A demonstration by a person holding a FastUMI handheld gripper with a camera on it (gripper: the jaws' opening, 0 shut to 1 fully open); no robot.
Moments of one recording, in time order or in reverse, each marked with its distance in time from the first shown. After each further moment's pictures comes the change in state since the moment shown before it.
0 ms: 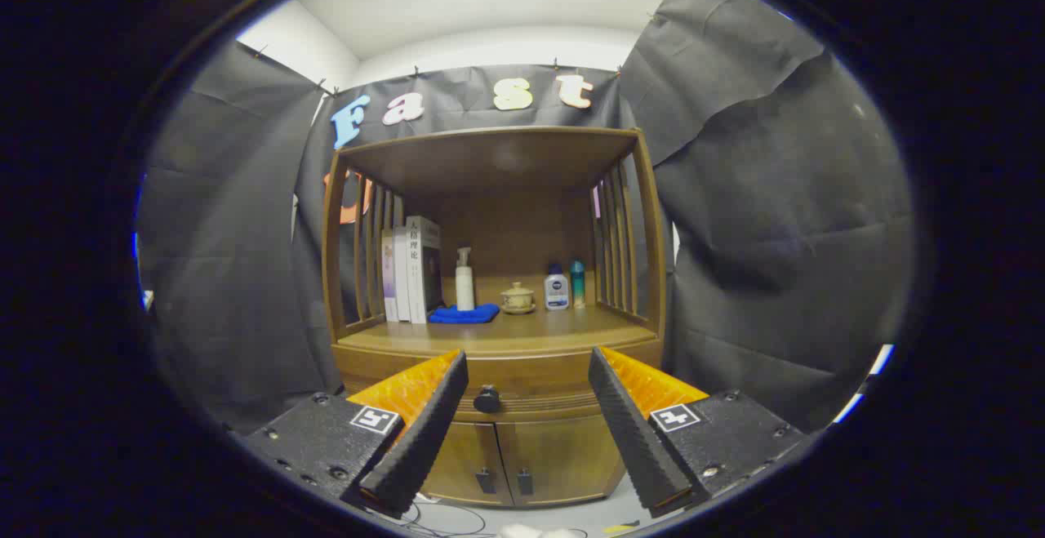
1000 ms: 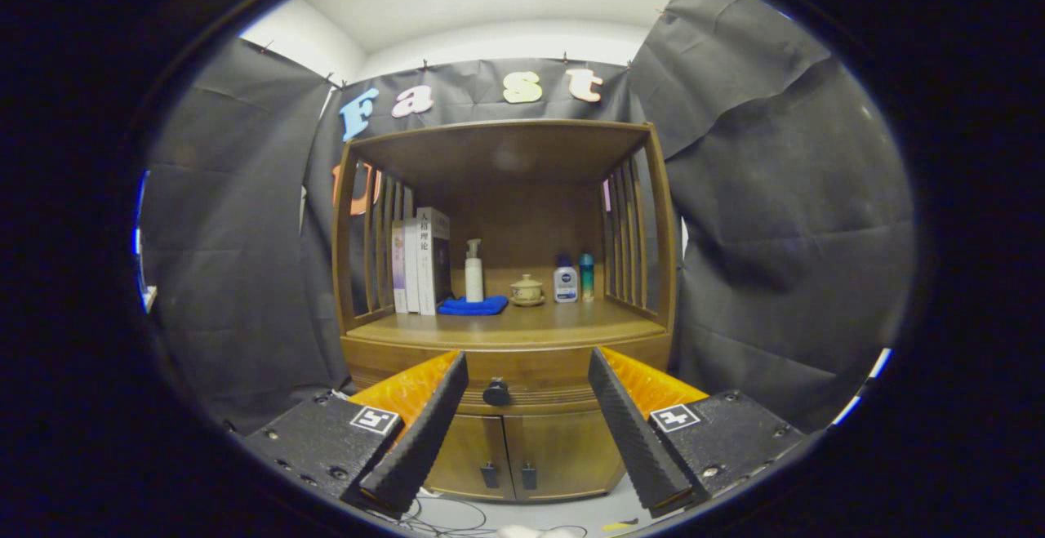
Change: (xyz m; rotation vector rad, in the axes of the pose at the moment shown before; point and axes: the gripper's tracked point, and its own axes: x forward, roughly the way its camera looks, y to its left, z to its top) arm 0.008 0.016 -0.012 -0.026 0.036 0.031
